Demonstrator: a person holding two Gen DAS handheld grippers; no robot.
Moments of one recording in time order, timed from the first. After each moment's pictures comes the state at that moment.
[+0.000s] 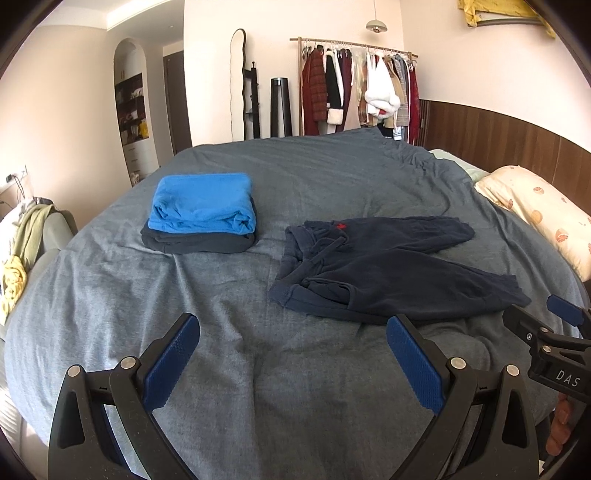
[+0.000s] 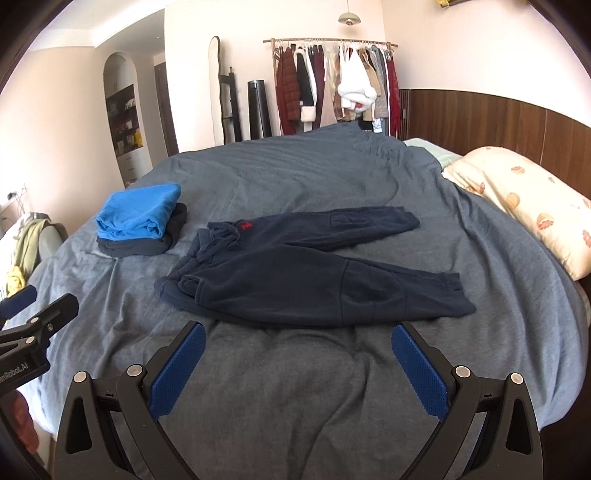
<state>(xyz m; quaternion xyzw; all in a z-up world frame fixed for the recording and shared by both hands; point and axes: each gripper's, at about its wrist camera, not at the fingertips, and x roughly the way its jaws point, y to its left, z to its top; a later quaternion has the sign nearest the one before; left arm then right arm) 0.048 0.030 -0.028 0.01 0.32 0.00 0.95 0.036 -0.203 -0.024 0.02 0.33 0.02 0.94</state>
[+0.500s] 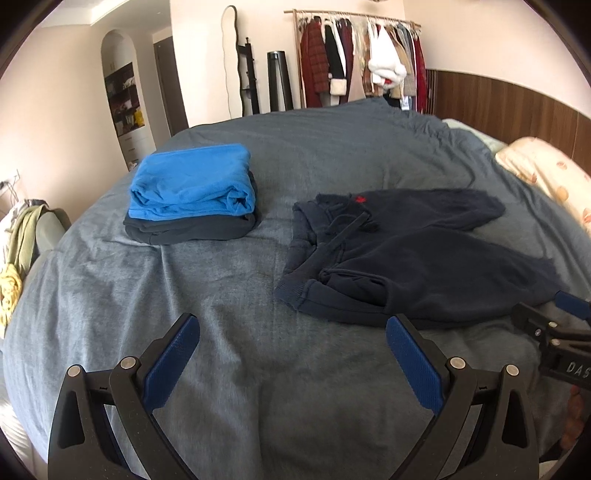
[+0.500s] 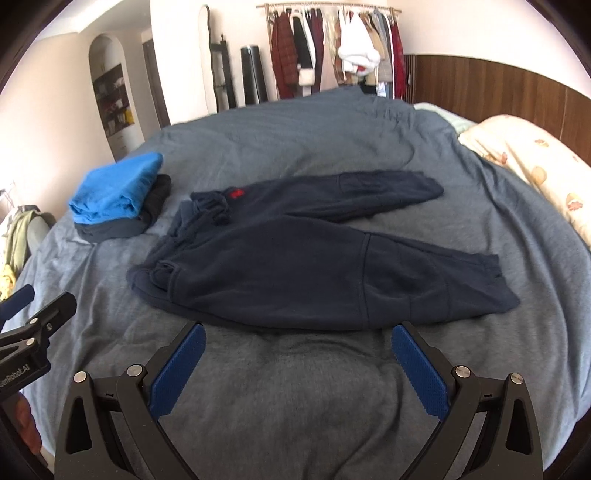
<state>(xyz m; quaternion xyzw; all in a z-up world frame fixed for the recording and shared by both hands) 0.125 0.034 -0.080 0.04 0.36 0.01 0.93 0.111 -0.192 -0.077 0.03 0.40 0.02 0.91</state>
